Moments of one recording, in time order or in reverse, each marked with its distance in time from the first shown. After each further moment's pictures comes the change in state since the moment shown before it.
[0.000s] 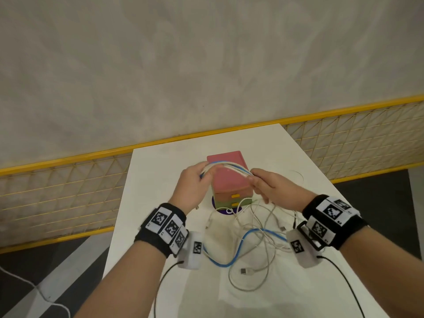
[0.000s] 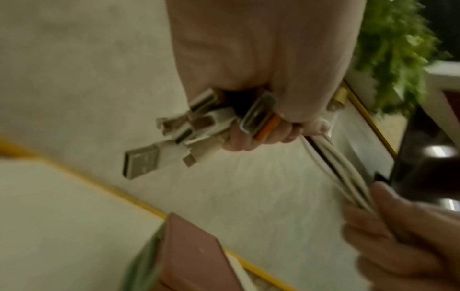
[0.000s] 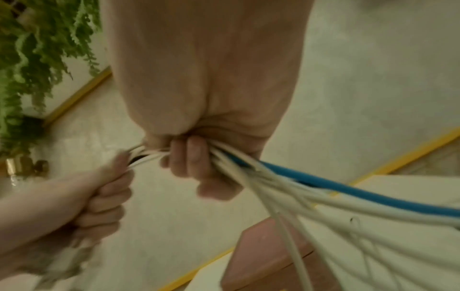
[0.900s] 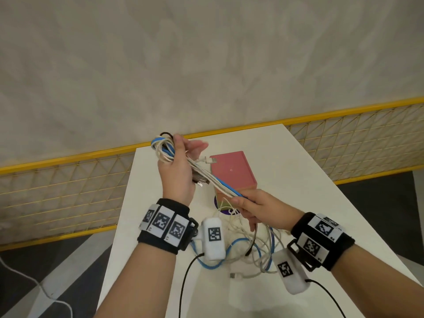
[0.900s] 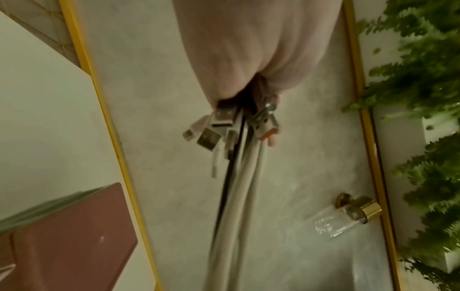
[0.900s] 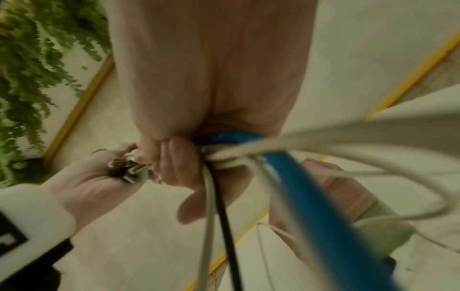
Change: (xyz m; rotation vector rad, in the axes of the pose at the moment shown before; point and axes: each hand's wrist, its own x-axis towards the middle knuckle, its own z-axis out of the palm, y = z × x) left_hand 0.009 0.045 -0.014 -0.936 0.557 -0.166; right_hand -0.007 -0.010 0.043 0.428 -0.202 0.012
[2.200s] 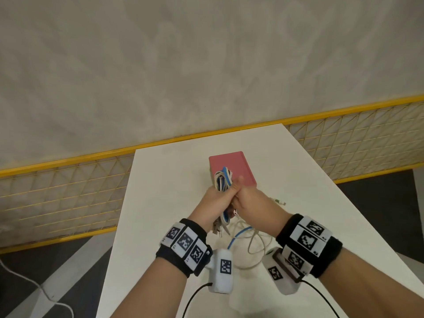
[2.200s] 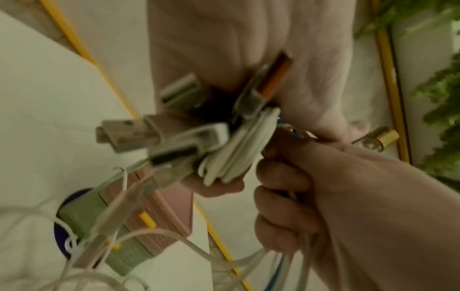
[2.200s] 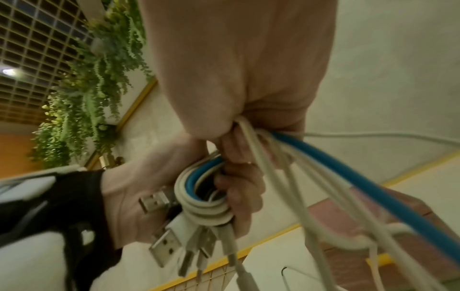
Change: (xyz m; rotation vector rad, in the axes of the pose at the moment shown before) left_hand -0.041 -0.051 -0.010 0.646 -0.460 -0.495; right_hand 0.013 -0.023 0.018 -0.664 0.197 -0.037
